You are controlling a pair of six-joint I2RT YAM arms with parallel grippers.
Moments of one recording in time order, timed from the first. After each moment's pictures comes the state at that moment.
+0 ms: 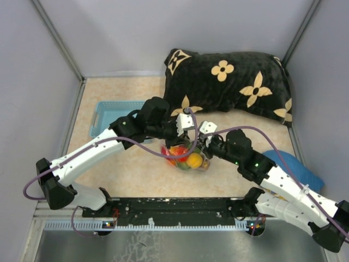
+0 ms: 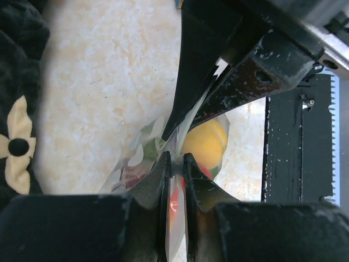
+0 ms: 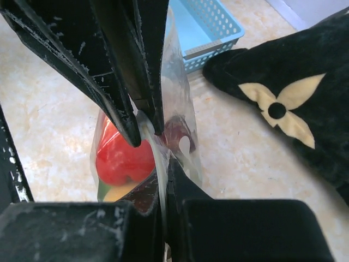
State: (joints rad) left arm -0.93 1.39 1.37 -0.56 0.45 0.36; right arm 0.81 0.77 0.67 -0.15 -0.17 -0.21
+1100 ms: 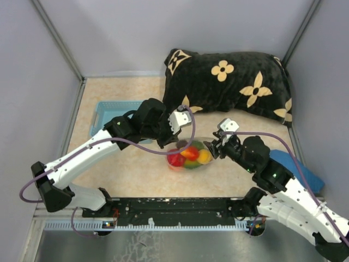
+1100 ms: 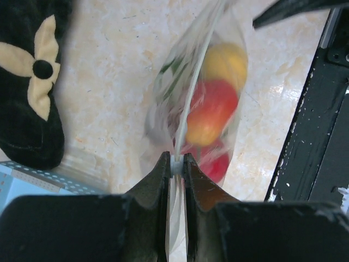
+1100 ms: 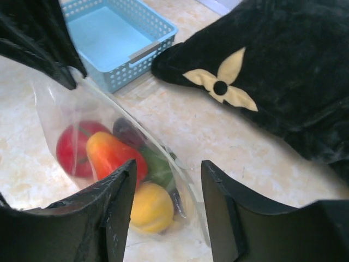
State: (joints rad) left arm -0.92 1.33 1.36 -0.70 0.20 0.28; right arm 0.80 0.55 0.68 -0.30 0.10 -0.09
